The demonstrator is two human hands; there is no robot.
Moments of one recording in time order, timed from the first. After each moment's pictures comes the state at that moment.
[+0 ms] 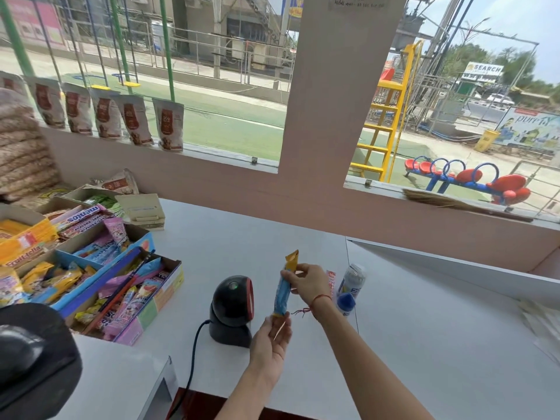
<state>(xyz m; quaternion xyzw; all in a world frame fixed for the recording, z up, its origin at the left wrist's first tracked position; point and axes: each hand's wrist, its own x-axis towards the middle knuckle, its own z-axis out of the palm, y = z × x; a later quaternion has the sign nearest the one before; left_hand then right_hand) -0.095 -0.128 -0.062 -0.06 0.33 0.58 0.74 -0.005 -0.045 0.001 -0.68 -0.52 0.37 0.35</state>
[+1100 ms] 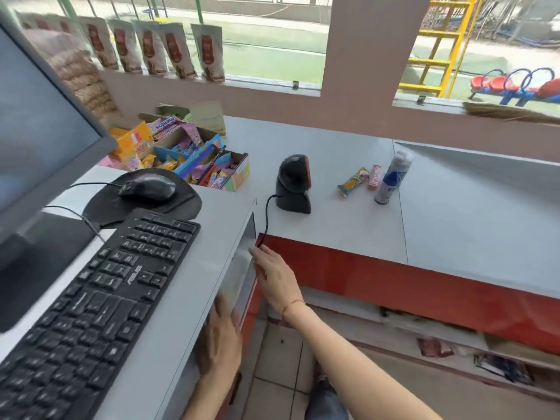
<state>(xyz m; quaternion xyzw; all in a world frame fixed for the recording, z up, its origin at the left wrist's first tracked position) -0.265 -0.411 -0.119 0.56 0.81 0.15 0.05 -0.156 -0.308 -0.099 -0.50 -0.78 0.24 0.29</state>
